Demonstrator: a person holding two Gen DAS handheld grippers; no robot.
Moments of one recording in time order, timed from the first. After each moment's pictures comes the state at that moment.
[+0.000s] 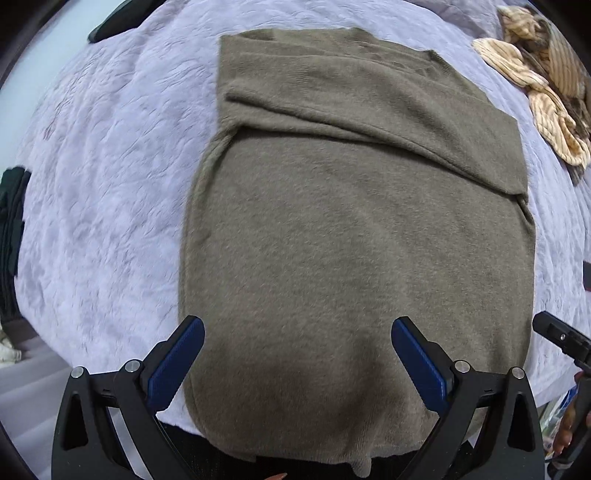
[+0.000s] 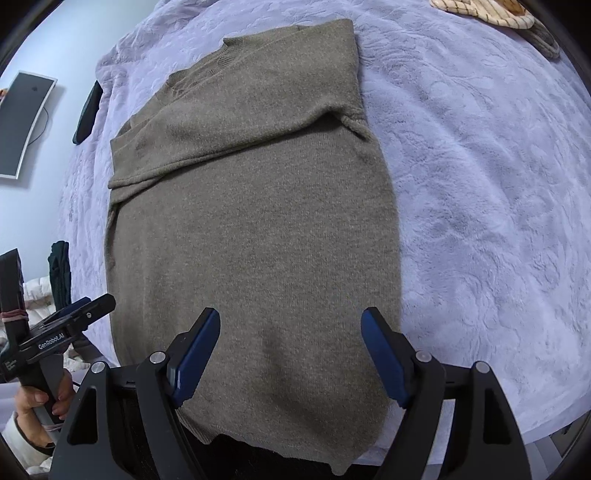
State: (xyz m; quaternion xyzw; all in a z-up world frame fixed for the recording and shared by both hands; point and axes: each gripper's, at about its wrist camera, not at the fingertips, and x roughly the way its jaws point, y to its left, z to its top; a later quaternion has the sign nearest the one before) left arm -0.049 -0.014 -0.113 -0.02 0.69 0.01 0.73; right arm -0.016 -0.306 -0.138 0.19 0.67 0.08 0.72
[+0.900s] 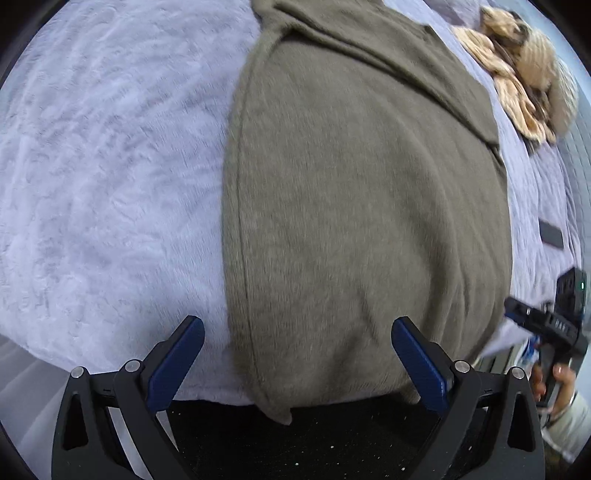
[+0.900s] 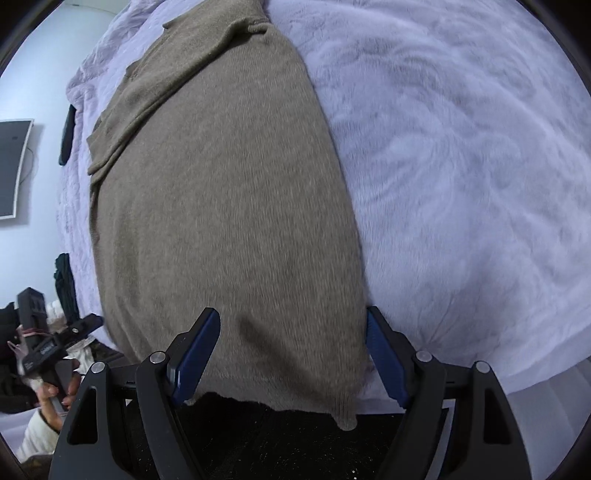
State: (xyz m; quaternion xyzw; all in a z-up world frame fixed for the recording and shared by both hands) left arm -0.134 0.098 -0.147 -0.10 0.72 -0.13 0.67; right arm -0.116 -0.323 -0.182 0.29 0.68 0.05 0.67
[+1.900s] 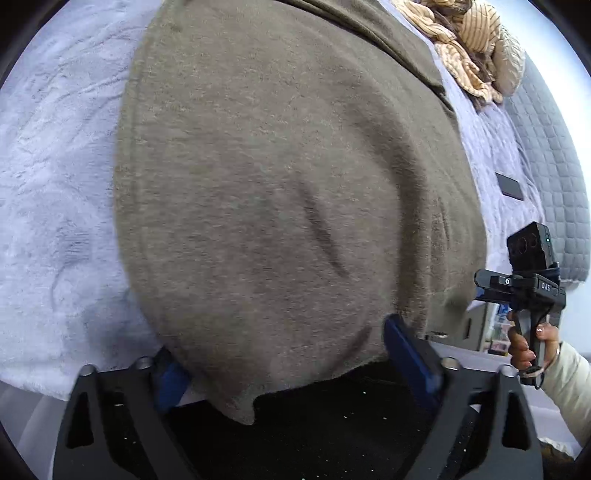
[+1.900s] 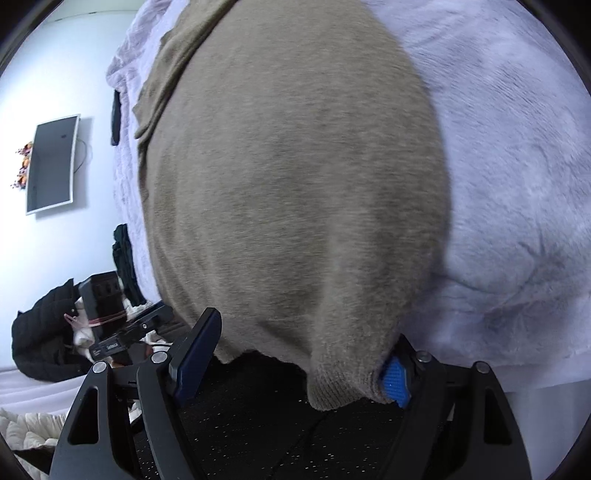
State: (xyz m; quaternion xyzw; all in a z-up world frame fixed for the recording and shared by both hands) left arm -0.172 0.074 -0.175 -0.12 0.70 -0.22 0.67; right arm -0.143 -0.293 -0.222 0.38 0.67 0.15 0.62
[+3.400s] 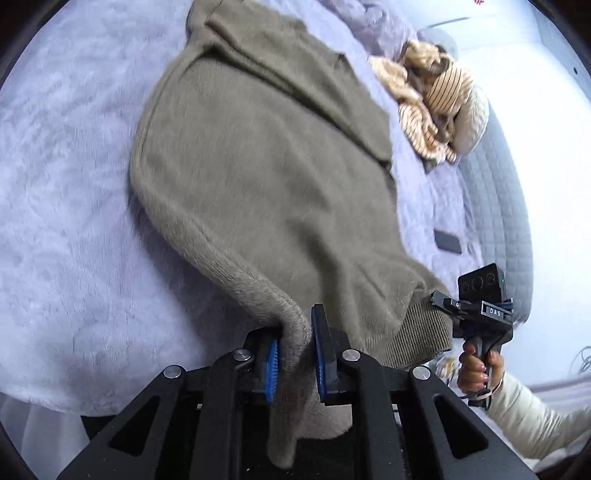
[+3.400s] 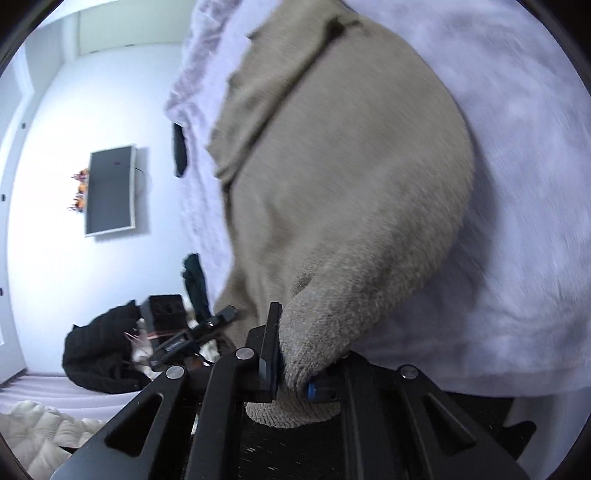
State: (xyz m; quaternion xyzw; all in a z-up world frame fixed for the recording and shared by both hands) left arm -0.131 0.098 -0.128 -0.27 0.64 -0.27 0.67; right arm -0.109 -0.306 -0.157 0.48 0.57 0.22 0.63
